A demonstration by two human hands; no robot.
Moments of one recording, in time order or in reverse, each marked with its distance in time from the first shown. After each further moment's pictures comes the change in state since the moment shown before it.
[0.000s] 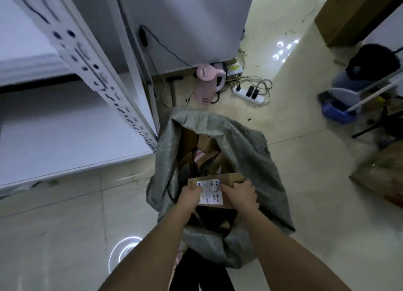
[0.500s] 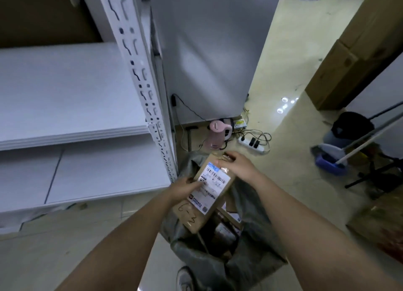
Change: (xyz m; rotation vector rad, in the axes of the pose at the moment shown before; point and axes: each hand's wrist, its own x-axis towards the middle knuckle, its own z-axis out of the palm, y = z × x) left_hand -0.185 0.091 -0.111 0.270 -0.066 0.449; right_hand -0.155 -0.150 -0.161 0.035 -0.246 -0.735
